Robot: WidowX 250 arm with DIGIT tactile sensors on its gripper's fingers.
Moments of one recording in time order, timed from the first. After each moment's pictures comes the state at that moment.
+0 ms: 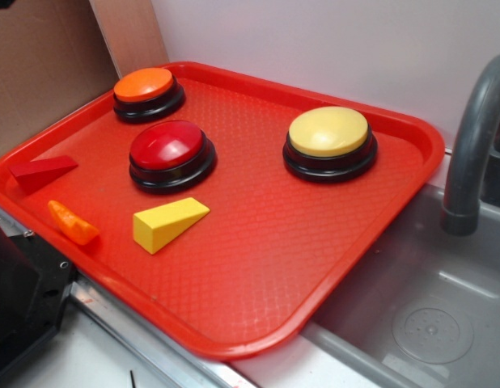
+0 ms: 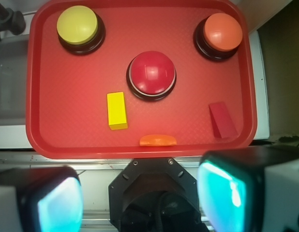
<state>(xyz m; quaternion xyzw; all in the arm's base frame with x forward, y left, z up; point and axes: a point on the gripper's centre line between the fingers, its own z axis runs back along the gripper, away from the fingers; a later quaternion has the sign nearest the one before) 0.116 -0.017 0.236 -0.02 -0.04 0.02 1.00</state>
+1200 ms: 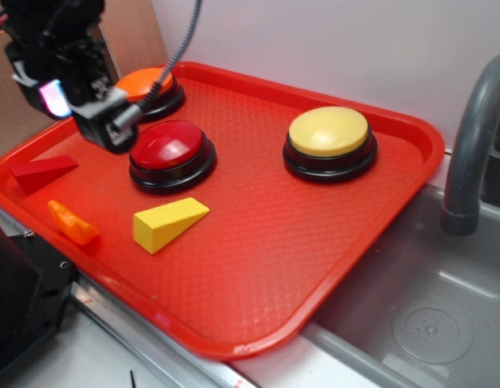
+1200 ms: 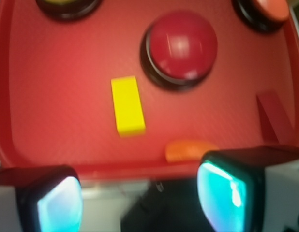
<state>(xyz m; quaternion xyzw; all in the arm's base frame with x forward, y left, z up) 0.139 -0.059 0.133 0.00 -0.02 0.02 1.00</state>
